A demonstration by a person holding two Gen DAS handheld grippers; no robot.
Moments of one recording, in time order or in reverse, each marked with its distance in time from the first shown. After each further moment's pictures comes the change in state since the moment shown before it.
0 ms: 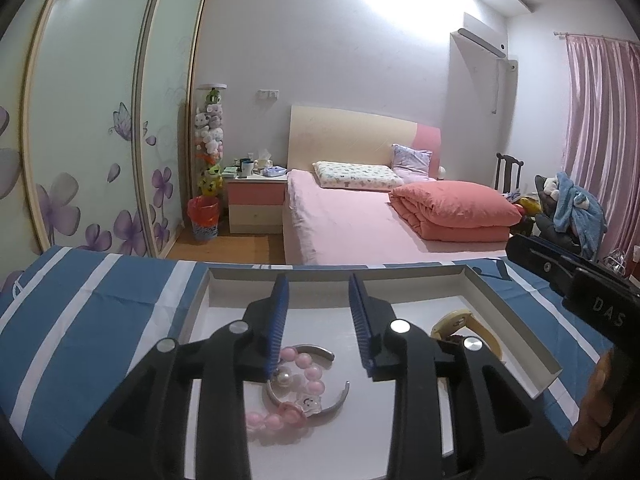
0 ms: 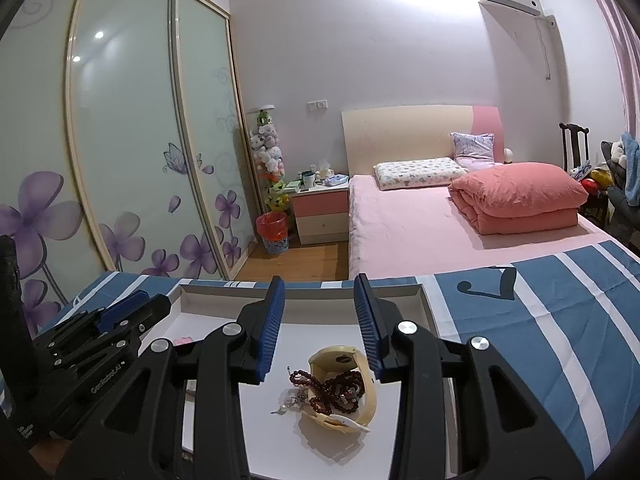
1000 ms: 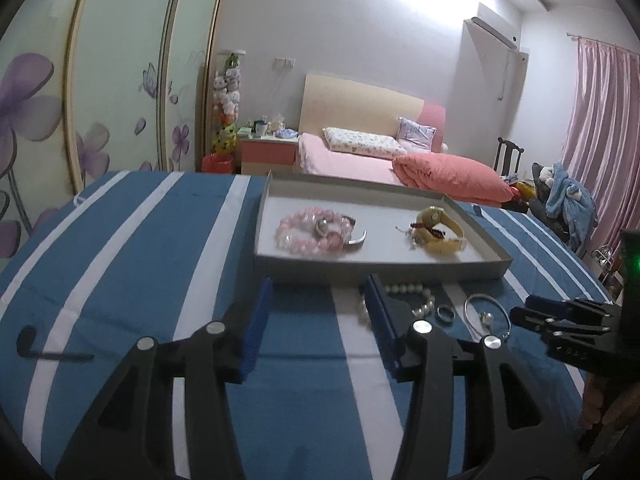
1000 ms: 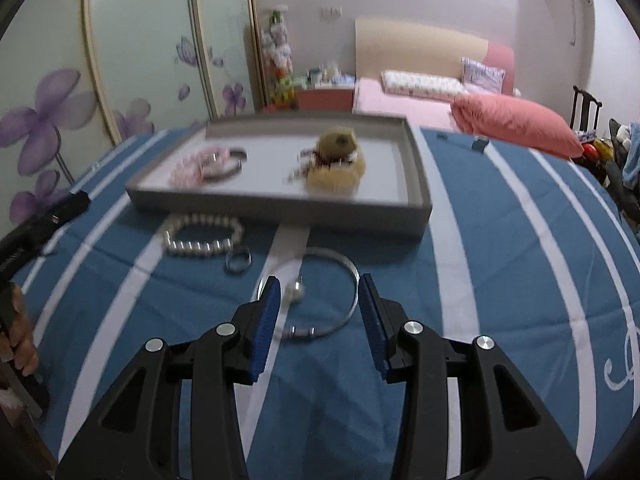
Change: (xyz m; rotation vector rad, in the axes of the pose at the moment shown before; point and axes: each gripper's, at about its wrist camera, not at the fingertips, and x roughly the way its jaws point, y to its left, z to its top) left arm -0.144 0.038 -0.077 -0.069 0.128 0.001; right arm -0.078 0.004 -0.102 -0.104 0.409 -0.021
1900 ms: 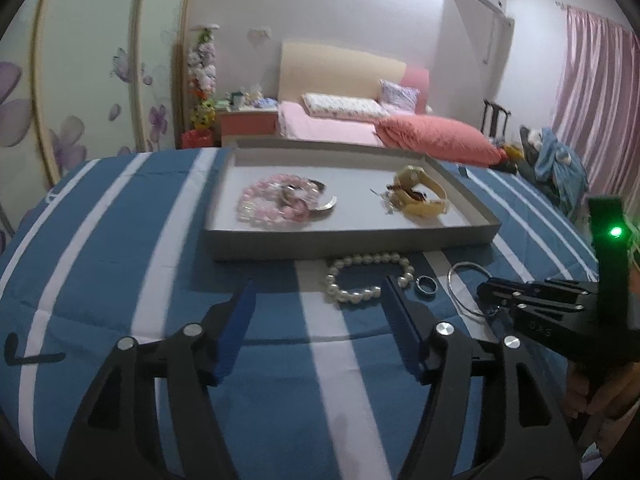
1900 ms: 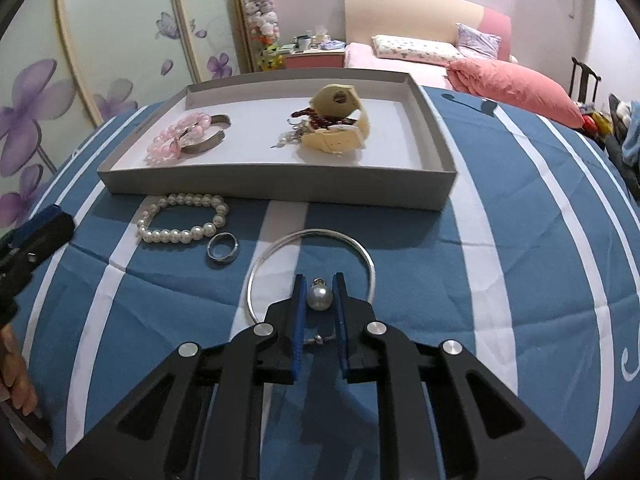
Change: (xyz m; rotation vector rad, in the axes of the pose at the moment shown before) left arm 0.031 -0.031 0.002 0.081 0.147 -0.052; right arm 0.022 -0.004 0.004 0.057 0.090 -0.016
